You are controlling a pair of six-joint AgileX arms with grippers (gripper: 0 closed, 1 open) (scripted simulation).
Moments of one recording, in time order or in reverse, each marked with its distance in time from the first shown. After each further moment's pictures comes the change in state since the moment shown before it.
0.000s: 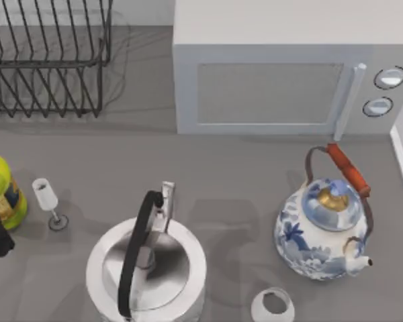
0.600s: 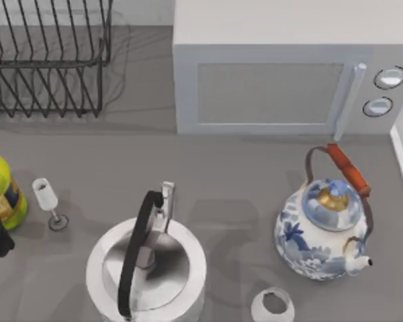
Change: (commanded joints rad) left arm 0.000 0.000 0.000 0.000 0.000 0.000; right arm 0.000 0.000 0.000 0.000 0.000 0.000
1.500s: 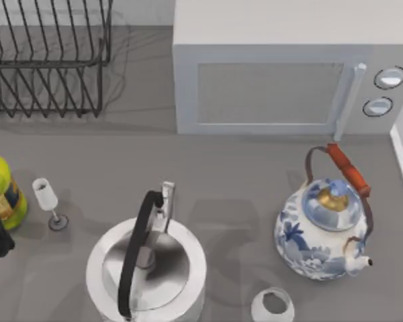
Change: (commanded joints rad) left arm 0.000 0.000 0.000 0.000 0.000 0.000; right arm -0.004 -0.066 0.032 -0.065 0.013 0.001
